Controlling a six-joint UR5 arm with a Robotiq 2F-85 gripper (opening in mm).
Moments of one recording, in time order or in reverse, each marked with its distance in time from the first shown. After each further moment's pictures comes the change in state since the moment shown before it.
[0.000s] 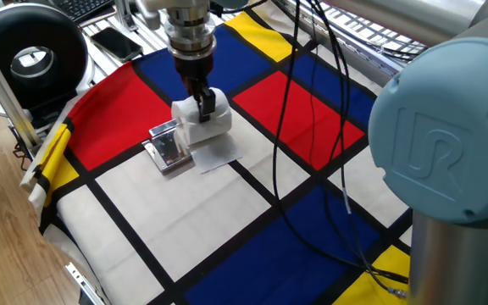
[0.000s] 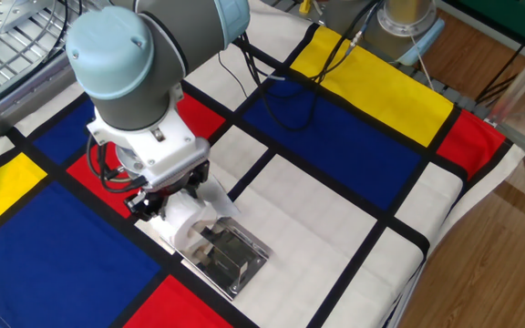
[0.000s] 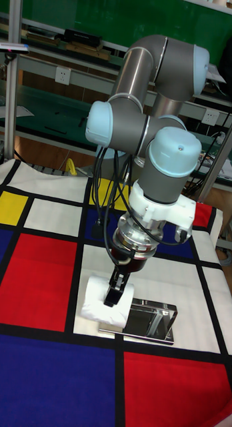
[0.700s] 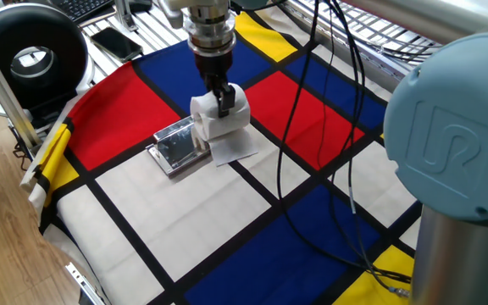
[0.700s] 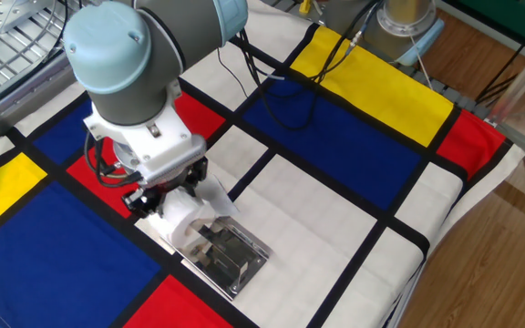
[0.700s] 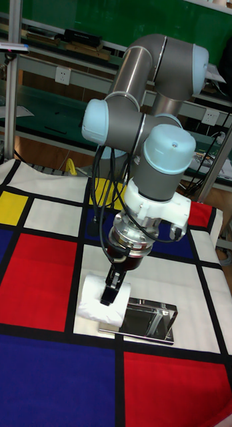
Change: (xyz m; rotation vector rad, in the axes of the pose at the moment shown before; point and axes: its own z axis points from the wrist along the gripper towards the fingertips) arm 0.014 -0.003 -0.001 0.009 0.004 -0.001
